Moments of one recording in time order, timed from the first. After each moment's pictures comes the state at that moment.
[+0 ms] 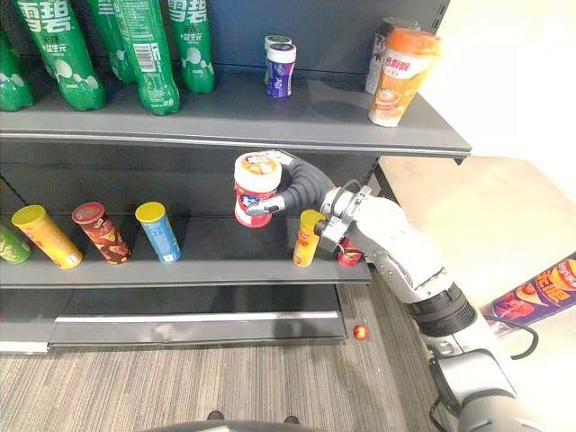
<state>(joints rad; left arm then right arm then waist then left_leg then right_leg) 0.24 0.15 0.16 1.12 -0.17 0.03 0.12 -0.59 -0.61 0.31 -0.24 0.64 0.28 0.36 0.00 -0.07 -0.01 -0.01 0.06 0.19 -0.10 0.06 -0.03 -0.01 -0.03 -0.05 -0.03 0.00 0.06</state>
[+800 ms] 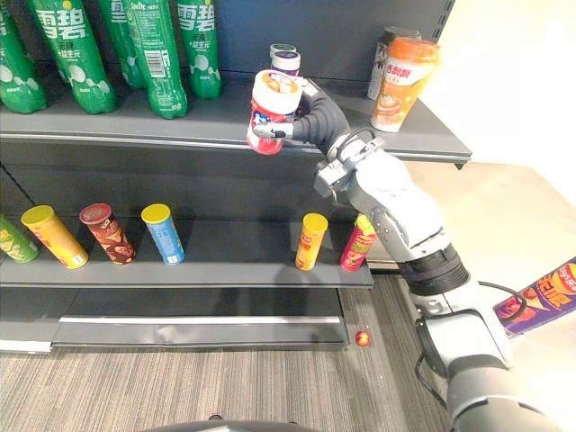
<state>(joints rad) 0.24 0.15 0.16 1.11 -0.17 0.05 0.13 -0.82 -0.57 0.27 -0.05 0.63 0.28 0.09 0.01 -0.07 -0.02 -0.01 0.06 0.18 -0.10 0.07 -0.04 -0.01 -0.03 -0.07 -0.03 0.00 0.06</state>
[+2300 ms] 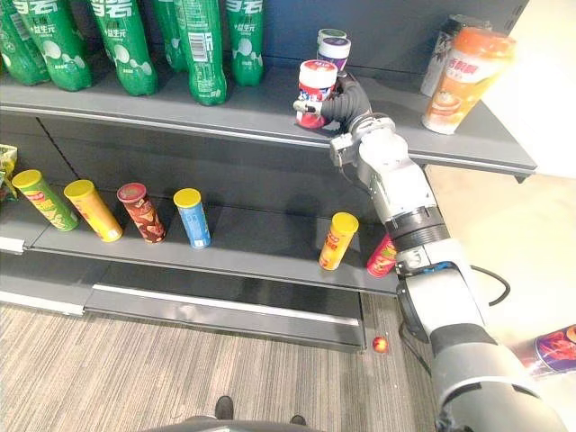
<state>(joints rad) 0.24 0.13 0.15 1.03 -0.13 0.05 0.13 -1.03 -0.49 0.24 0.49 0.39 0.22 -0.01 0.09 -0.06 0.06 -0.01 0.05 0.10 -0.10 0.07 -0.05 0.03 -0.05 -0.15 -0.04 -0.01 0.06</state>
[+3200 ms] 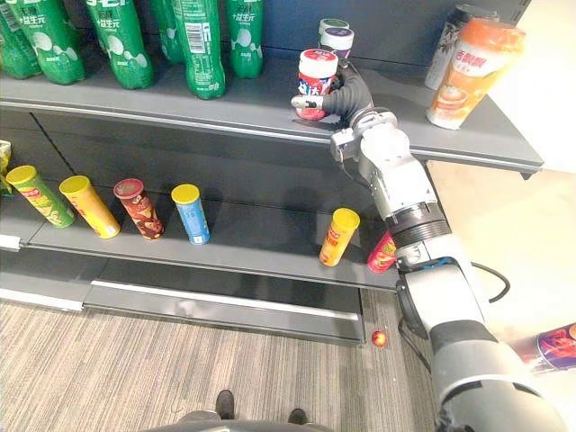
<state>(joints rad) 0.24 0.13 0.12 1.02 -0.10 0.05 0.13 -1.04 -0.49 0.24 0.50 0.39 0.17 0.04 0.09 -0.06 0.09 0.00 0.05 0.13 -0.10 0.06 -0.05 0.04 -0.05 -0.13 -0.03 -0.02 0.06</state>
